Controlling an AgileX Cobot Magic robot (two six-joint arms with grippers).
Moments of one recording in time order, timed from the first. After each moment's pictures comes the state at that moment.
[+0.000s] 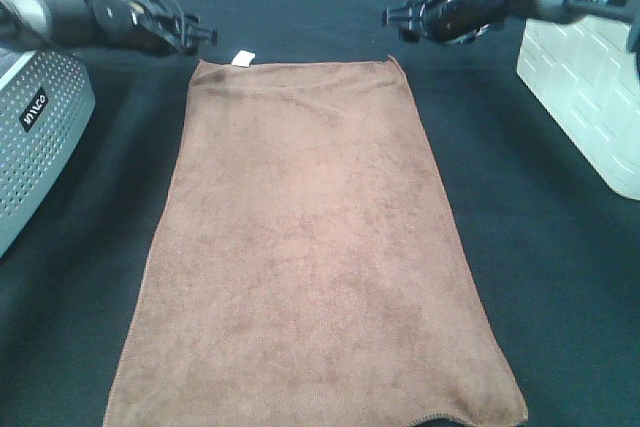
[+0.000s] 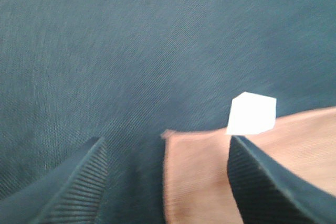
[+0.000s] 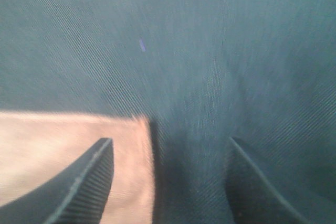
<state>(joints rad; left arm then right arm) -0.14 2.53 -2.04 -0.28 0.08 0.27 0.19 2.52 -2.12 0.05 0.26 0.02</state>
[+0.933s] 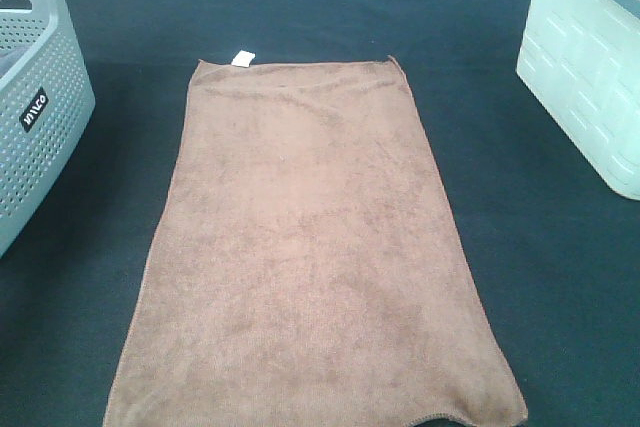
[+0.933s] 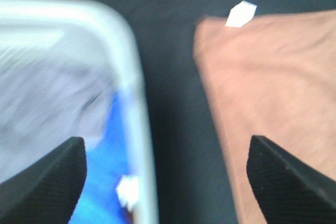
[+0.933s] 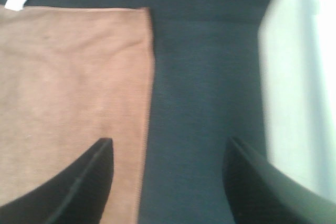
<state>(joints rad) 0.03 1.96 -2.04 -0.11 1.11 0.04 0.11 1.94 -2.12 0.04 1.21 0.05</state>
